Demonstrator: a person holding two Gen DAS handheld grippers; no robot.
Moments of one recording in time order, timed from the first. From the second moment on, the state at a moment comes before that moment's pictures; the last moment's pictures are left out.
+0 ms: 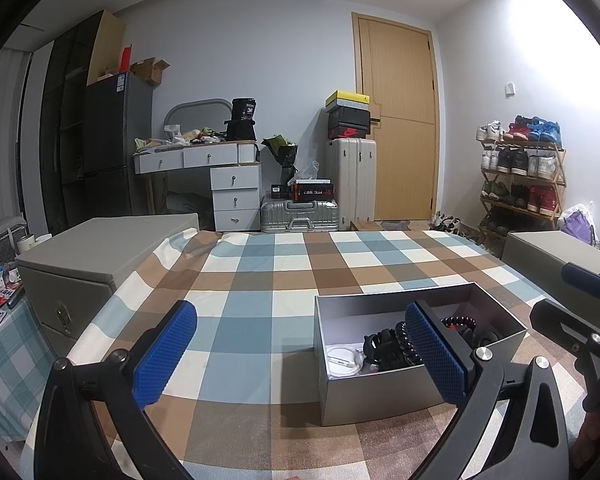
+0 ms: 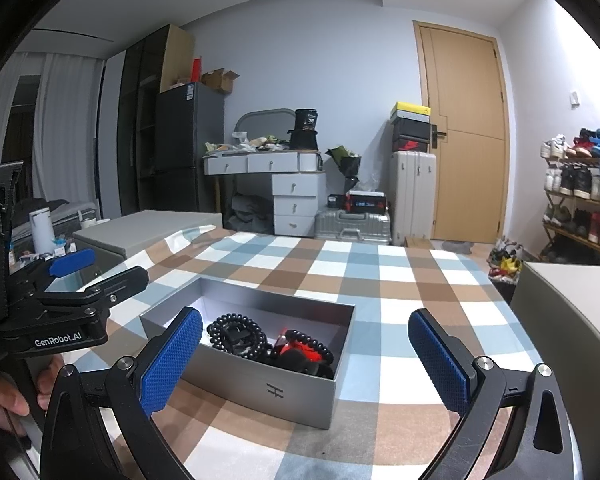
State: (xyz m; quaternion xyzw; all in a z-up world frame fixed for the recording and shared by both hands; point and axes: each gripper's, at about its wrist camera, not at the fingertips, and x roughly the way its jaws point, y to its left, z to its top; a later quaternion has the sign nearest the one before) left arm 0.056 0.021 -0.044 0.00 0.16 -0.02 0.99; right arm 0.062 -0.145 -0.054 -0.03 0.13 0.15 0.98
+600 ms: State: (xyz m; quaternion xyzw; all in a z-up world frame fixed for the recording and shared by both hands) left arm 0.057 0.020 -0.045 0.00 0.16 -0.02 0.99; right arm 0.062 -0.145 -0.054 -0.03 0.13 0.15 0.98
